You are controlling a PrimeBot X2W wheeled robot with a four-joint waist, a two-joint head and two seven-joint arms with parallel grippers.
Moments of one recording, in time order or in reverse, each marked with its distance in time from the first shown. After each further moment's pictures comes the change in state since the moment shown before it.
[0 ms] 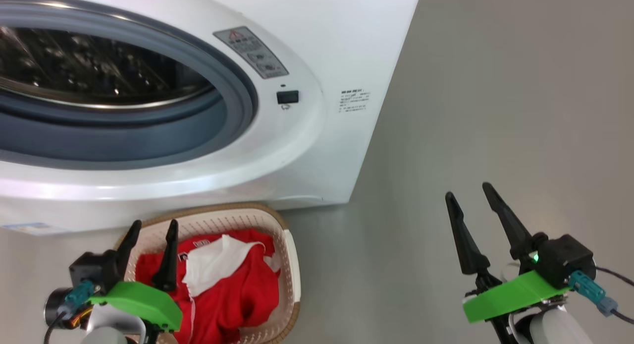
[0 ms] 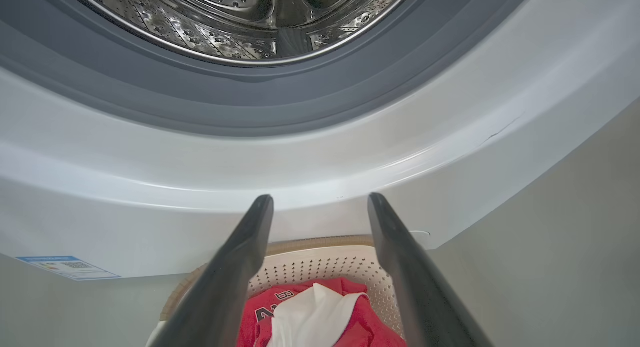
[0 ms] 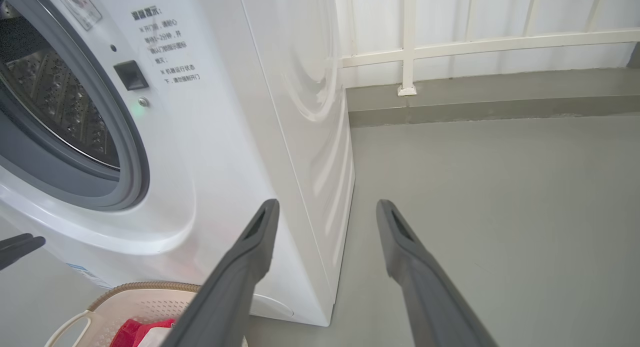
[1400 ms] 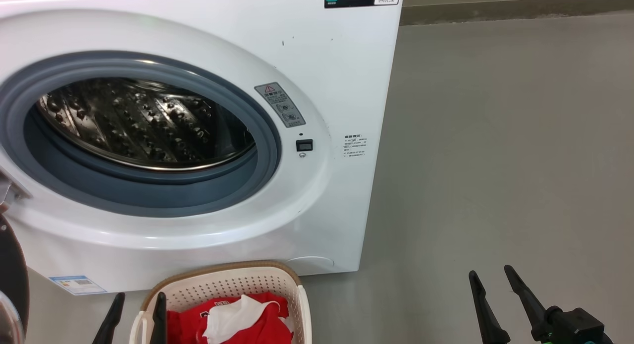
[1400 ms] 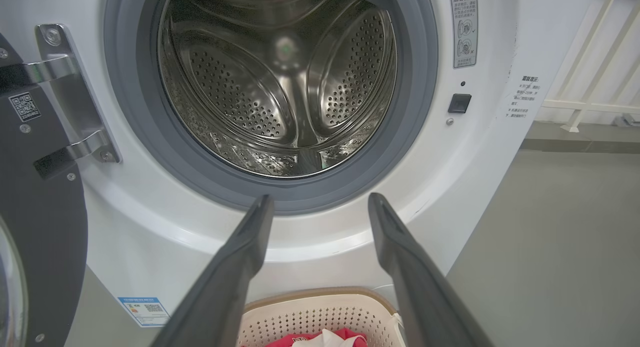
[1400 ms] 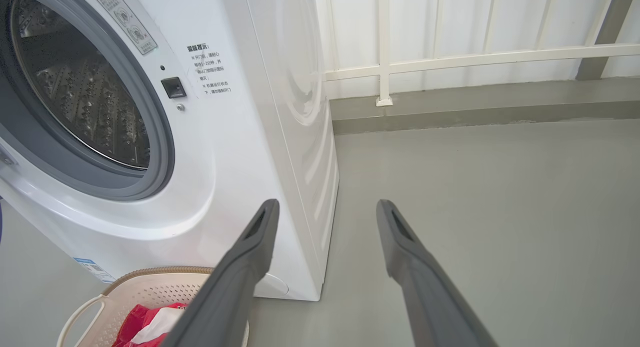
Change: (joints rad) left arm 0.486 -0.056 0.143 -0.532 0.095 0.000 0.000; right arm 0.256 0.012 -0.072 0.005 -0.013 0.000 0.000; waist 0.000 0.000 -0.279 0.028
